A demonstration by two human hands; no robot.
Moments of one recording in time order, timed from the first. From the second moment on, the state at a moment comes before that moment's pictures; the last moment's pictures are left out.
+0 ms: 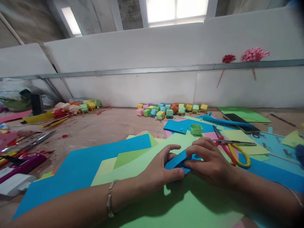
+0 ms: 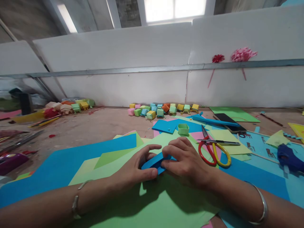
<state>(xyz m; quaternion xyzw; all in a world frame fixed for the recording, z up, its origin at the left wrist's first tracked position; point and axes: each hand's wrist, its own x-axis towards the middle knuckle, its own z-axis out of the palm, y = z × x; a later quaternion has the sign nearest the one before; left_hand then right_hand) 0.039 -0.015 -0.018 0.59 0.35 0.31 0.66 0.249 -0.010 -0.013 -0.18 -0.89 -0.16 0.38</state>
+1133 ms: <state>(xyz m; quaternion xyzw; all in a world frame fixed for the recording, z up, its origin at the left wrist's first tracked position) 0.034 -0.028 -0.009 0.91 0.38 0.17 -0.05 0.251 -0.013 -0.018 -0.16 -0.96 -0.07 0.20</state>
